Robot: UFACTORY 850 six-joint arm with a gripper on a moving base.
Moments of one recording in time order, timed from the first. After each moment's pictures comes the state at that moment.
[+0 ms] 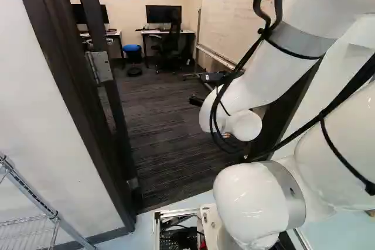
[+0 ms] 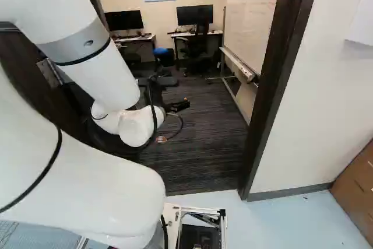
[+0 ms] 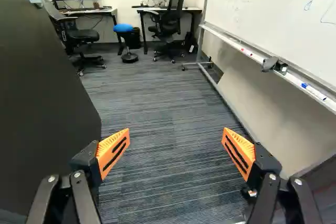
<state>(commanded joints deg) 0.1 15.6 -5.5 0.1 49.9 0.0</state>
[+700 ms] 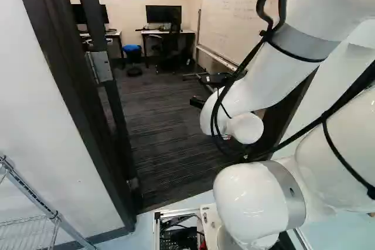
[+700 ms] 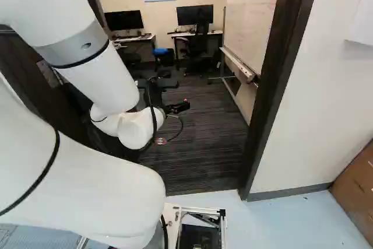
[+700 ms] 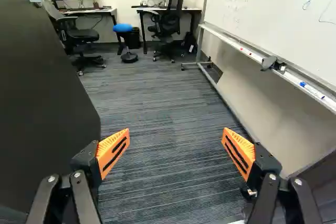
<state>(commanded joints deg) 0.0 16.0 -5.0 0.0 50.0 0.0</state>
